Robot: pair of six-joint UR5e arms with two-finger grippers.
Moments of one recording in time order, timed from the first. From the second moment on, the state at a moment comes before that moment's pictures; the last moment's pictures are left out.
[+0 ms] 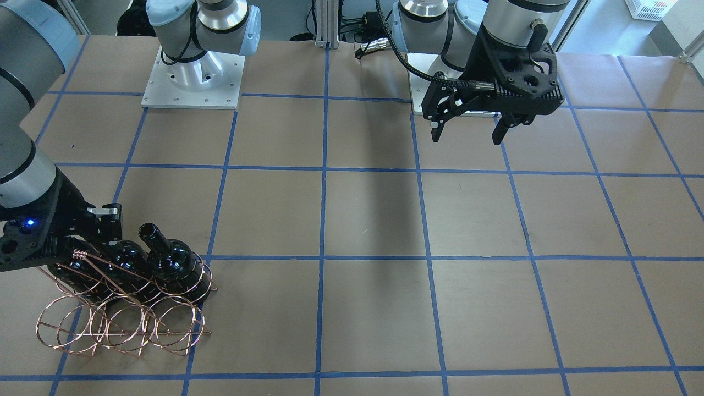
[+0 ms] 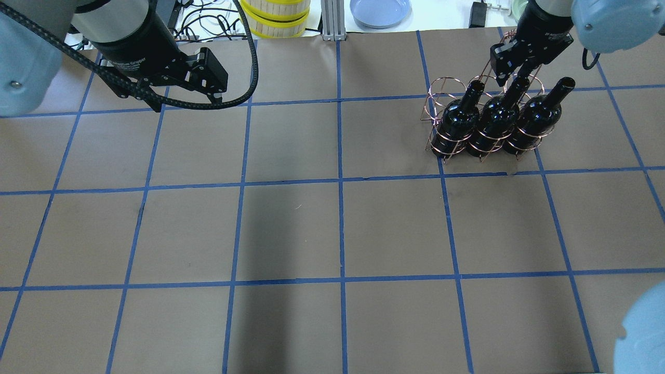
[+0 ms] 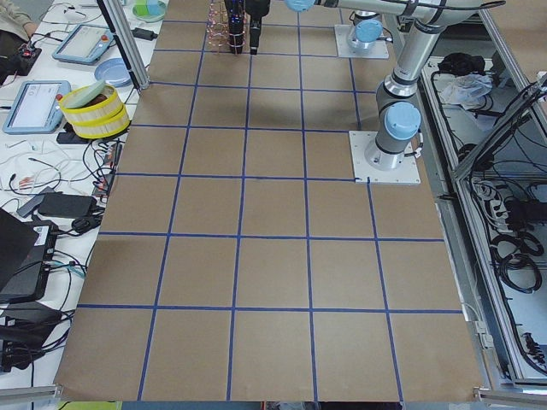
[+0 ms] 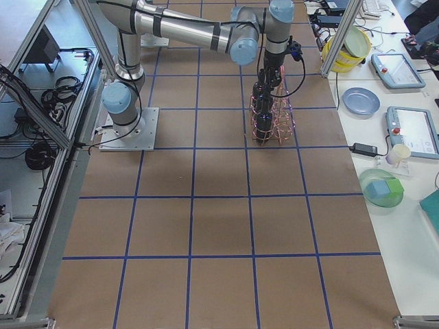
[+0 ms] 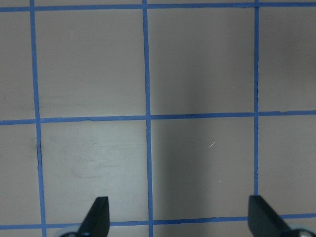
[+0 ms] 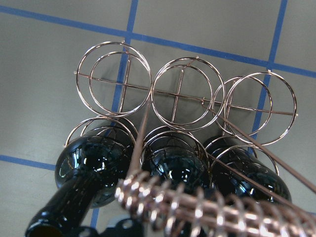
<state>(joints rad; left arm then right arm) -1.62 -1.57 -1.51 -1.54 1.55 -0.04 1.42 -1.29 1.46 -1.81 -1.56 -0.36</state>
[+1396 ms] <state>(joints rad) -1.62 -1.56 -1.51 -1.54 1.55 -0.04 1.45 -1.63 1.40 -1.43 -1.55 -0.32</state>
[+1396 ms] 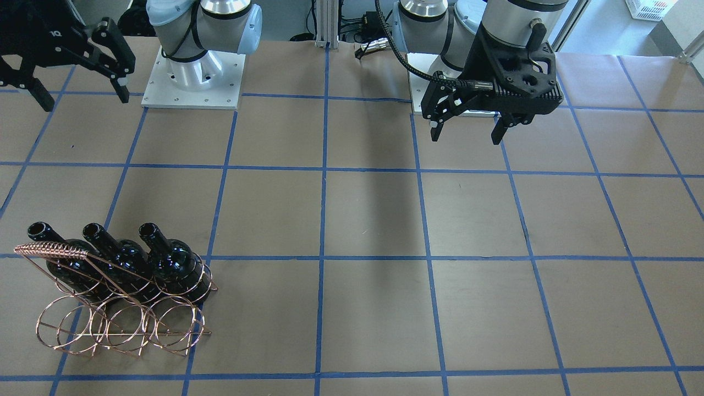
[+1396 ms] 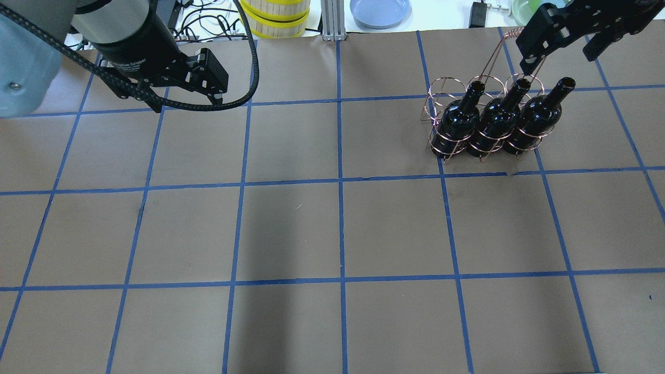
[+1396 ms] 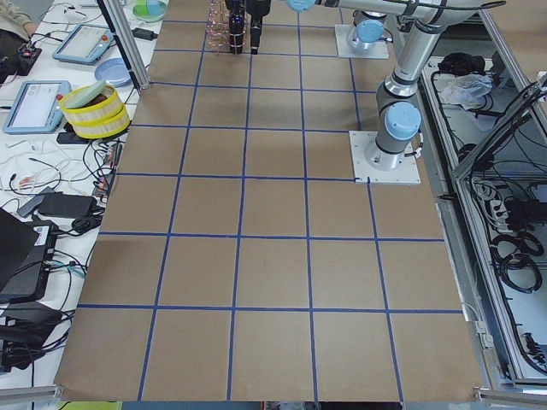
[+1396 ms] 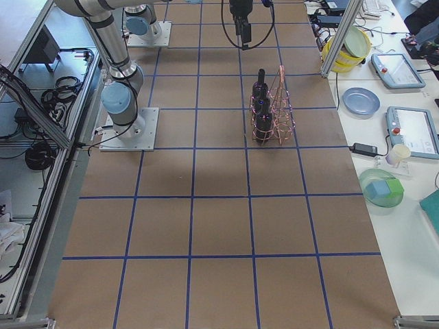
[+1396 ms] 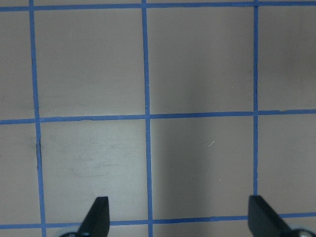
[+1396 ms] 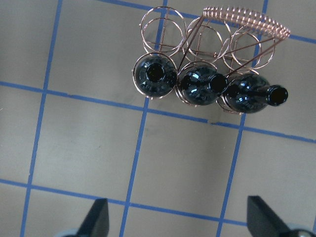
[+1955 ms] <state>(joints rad) -1.62 -1.56 -1.51 -1.54 1.55 -0.04 1.46 -1.70 1.49 -1.44 -1.53 -0.22</state>
